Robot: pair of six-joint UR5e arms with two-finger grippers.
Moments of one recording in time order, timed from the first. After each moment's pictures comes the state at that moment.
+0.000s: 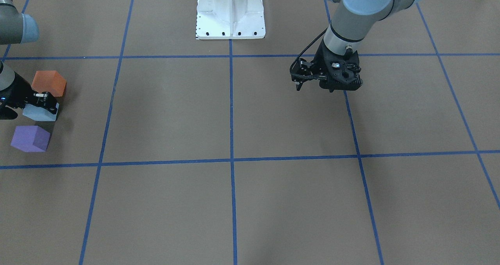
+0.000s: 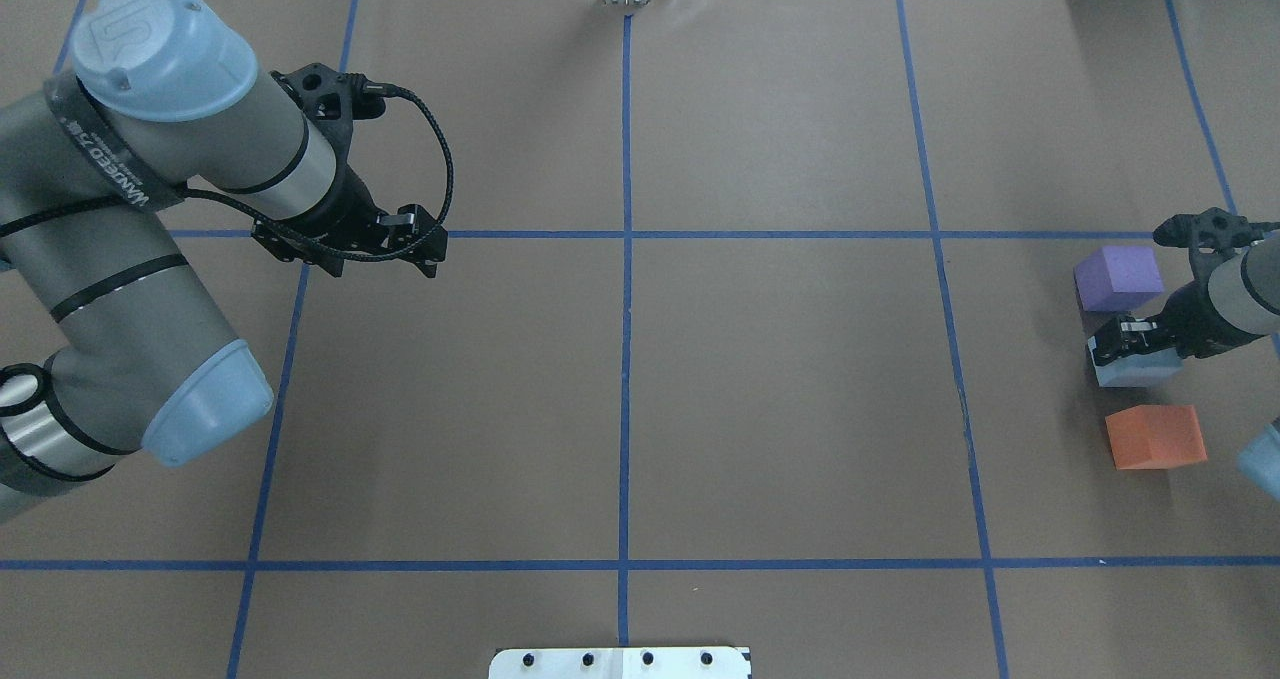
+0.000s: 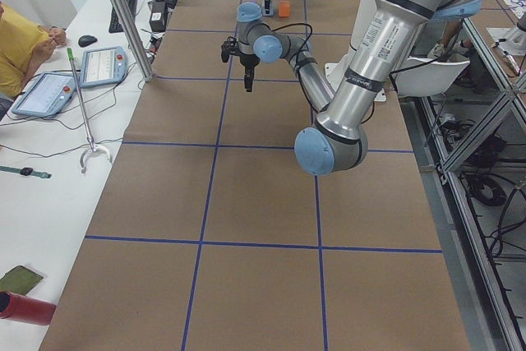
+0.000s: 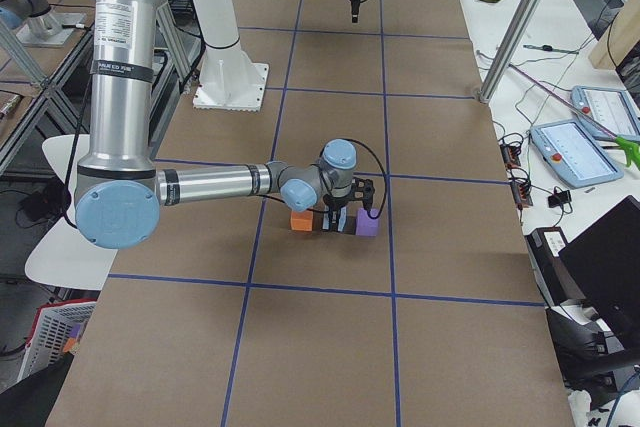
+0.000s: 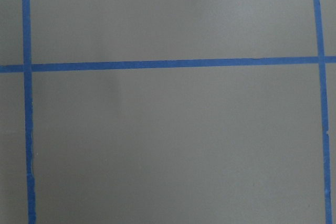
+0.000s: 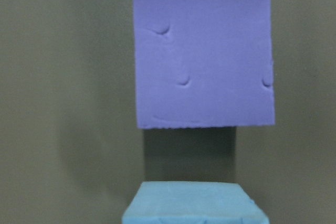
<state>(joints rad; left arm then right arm) -0.76 -2.08 -1.92 -1.46 -2.08 -1.00 0.93 -1.66 1.67 -1.05 2.17 0.84</state>
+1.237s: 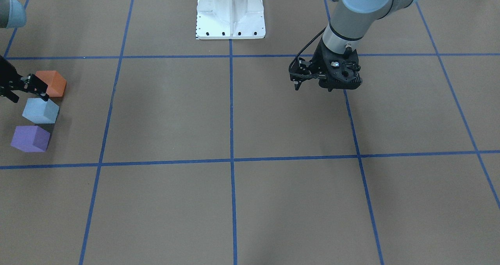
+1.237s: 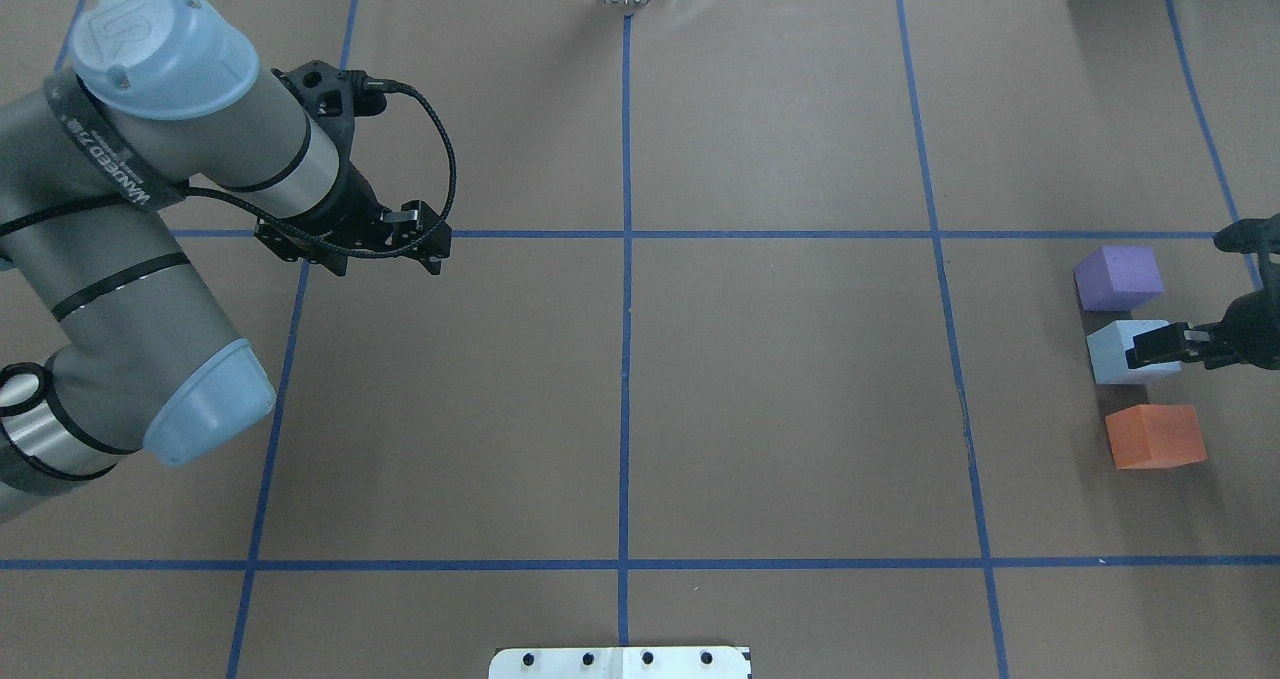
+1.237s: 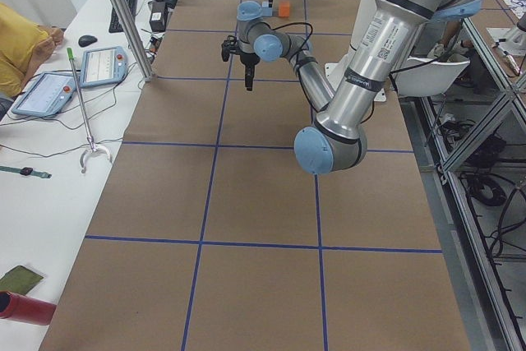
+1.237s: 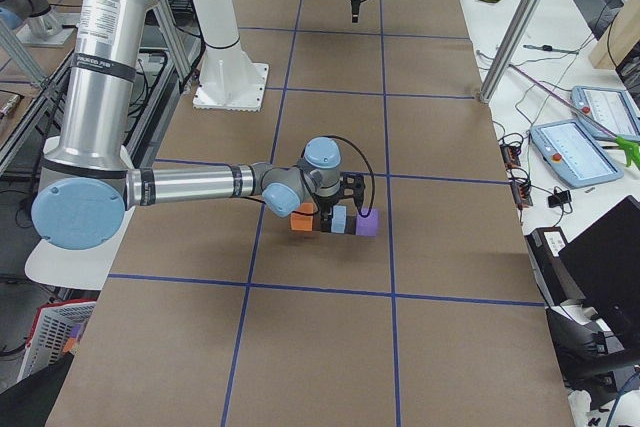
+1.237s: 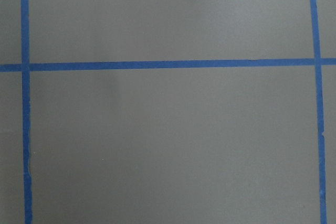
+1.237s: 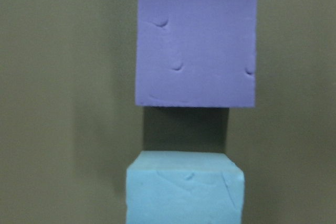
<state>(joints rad) -0.76 -2.09 -1.93 -1.47 -2.08 -1.03 1.00 -1.83 1.82 -0.94 2.17 0.84</state>
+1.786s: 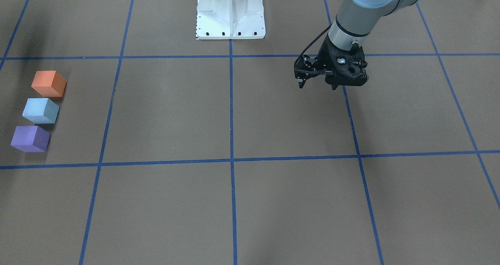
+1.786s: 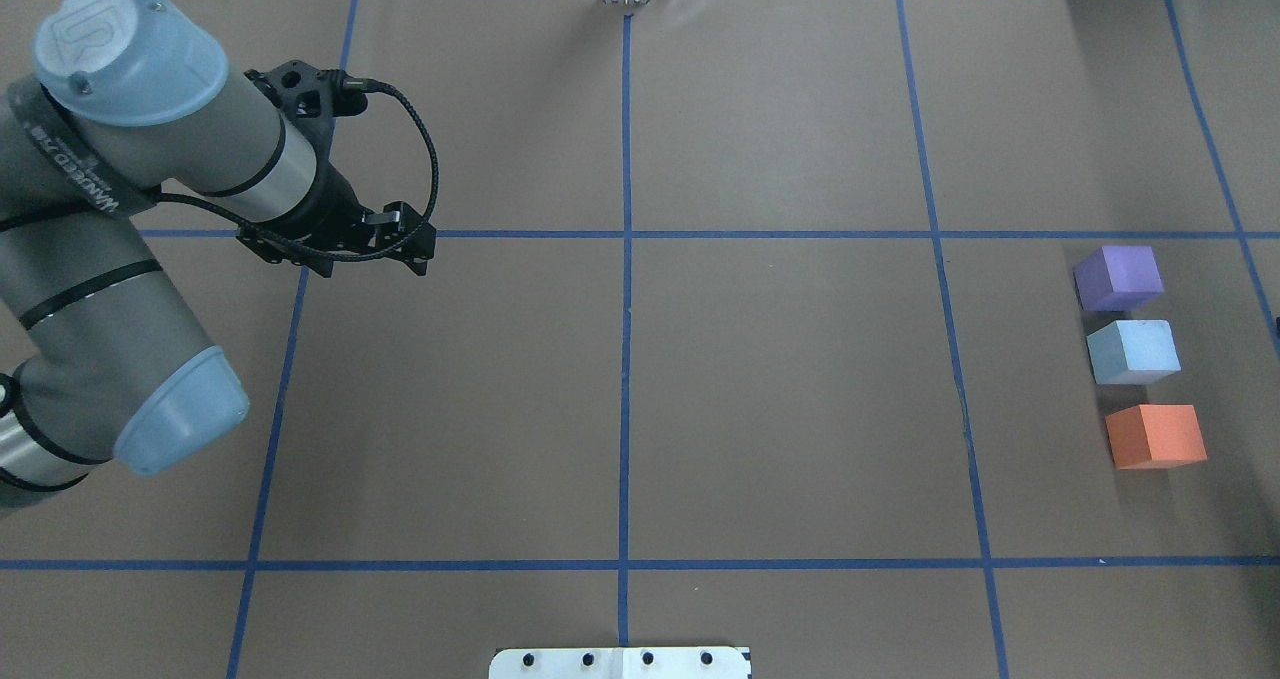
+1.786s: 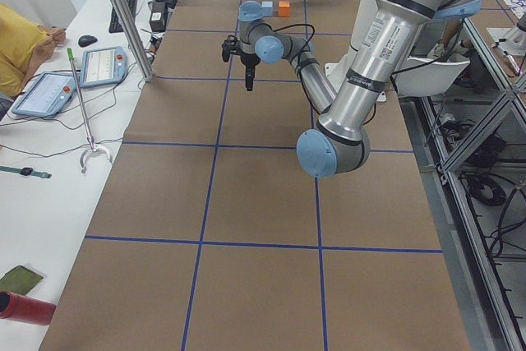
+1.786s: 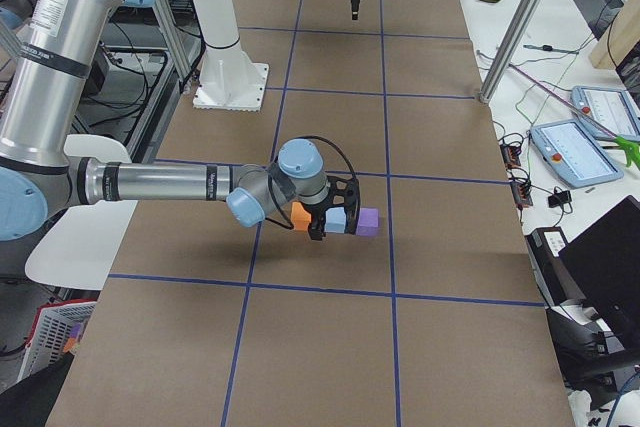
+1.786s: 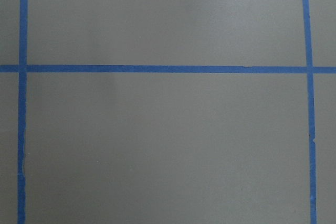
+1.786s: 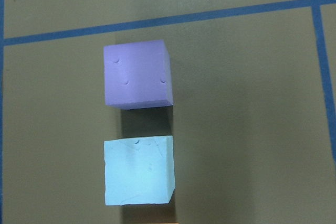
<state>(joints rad) -0.78 -2.01 -1.98 -1.48 -2.08 -0.98 1.33 -1.93 1.88 -0.96 2.37 0.68</state>
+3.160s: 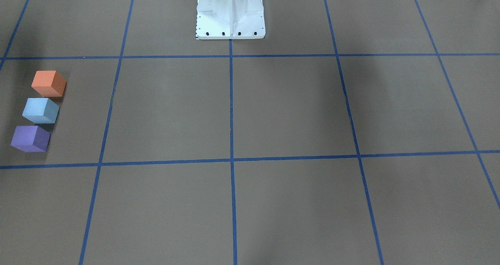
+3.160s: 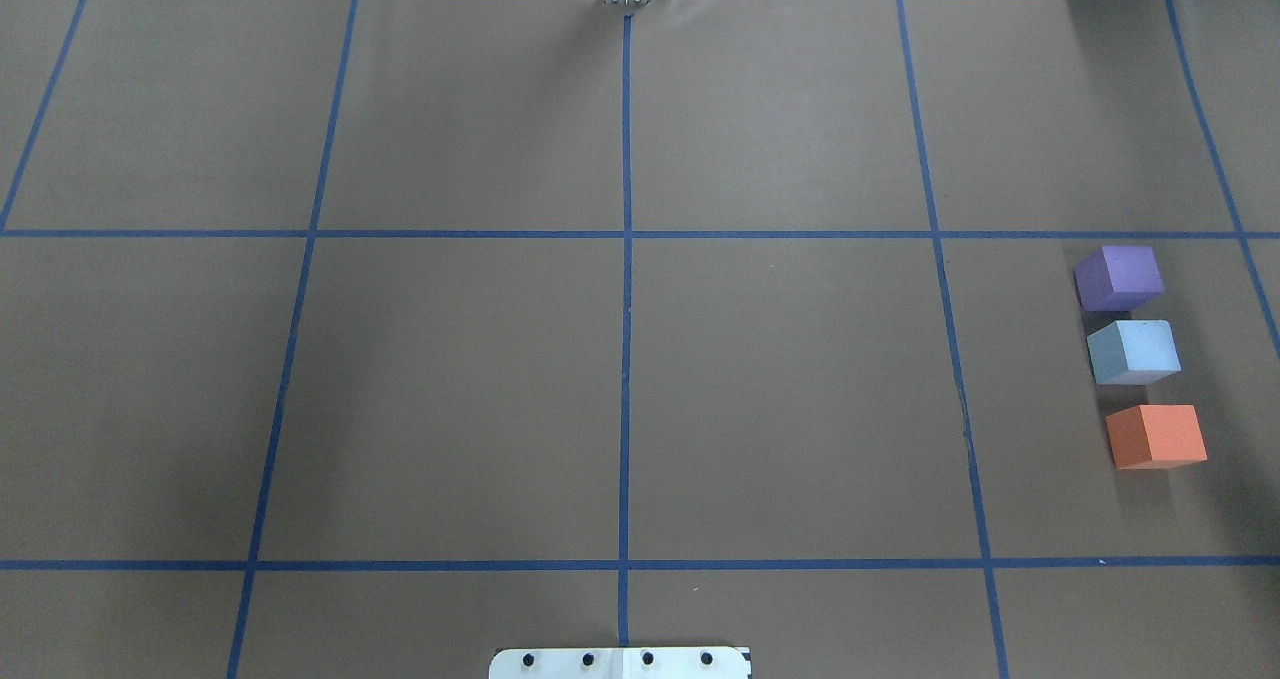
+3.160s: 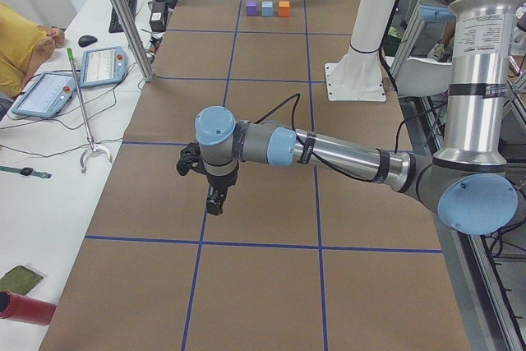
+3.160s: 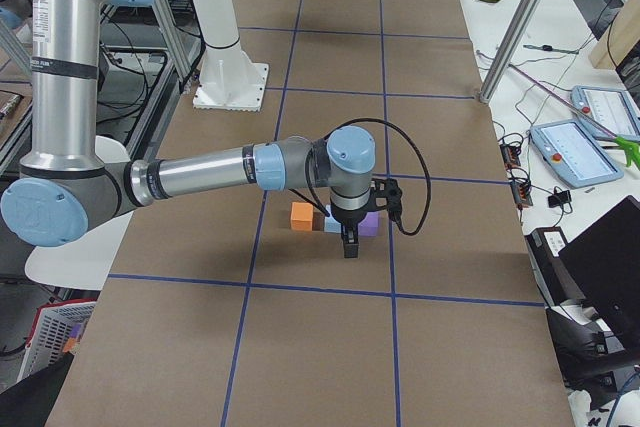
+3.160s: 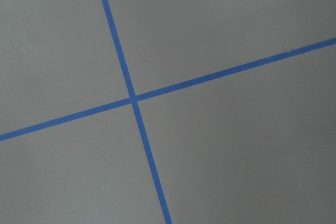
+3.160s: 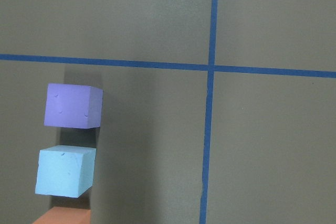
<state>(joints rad) -1.53 -1.57 -1.79 -1.47 -2.36 0.16 1.52 -1.67 1.89 -1.68 2.32 0.00</state>
